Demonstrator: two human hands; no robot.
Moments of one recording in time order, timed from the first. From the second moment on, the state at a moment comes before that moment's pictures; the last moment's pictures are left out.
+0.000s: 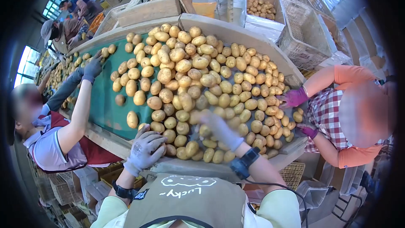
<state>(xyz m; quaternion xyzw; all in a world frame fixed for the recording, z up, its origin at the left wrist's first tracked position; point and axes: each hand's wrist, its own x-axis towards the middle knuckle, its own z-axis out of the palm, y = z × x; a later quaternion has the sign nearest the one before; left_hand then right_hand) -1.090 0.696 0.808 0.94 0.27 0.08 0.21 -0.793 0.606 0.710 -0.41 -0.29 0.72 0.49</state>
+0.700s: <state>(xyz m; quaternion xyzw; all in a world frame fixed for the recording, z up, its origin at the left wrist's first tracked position) -1.085 0.698 0.809 0.93 0.29 0.09 0.22 -0.571 0.734 0.930 -0.61 -0.60 -0.36 0.38</state>
